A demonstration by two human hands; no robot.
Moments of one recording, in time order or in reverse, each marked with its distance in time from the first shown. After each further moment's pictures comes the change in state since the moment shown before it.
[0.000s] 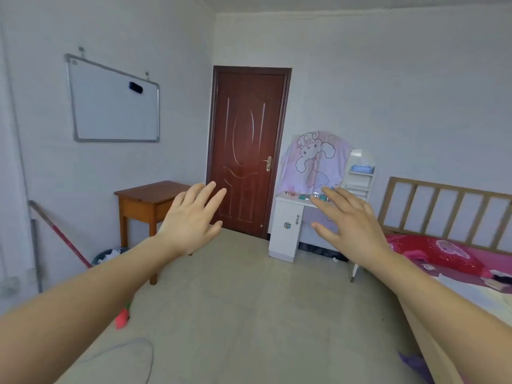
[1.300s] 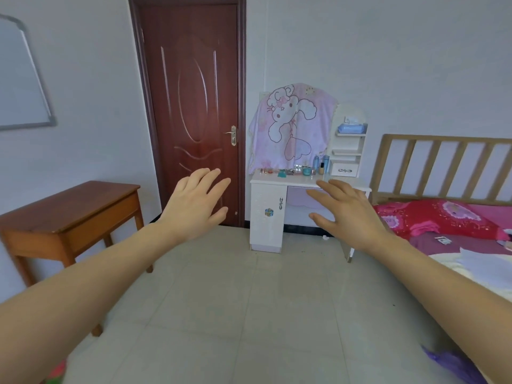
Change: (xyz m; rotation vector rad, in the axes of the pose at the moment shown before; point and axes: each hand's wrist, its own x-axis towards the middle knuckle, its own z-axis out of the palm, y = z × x) left_hand 0.405 -0.064 0.364 -0.140 -0.011 0.257; right_hand 0.340 0.201 0.323 -0.072 -0.113 0.135
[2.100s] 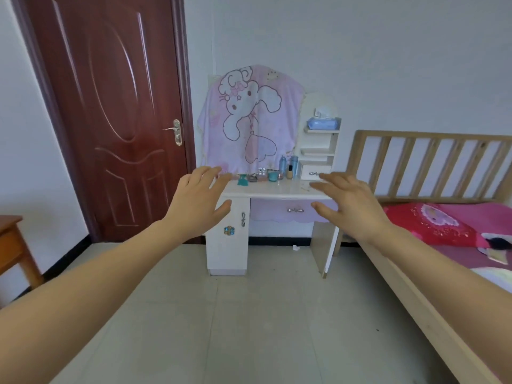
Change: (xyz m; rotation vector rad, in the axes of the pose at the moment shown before) left_hand 0.340 -0.009 0.253 -0.183 0.013 0.108; right_hand 0.255 0.225 0.150 -0.013 0.012 0.150
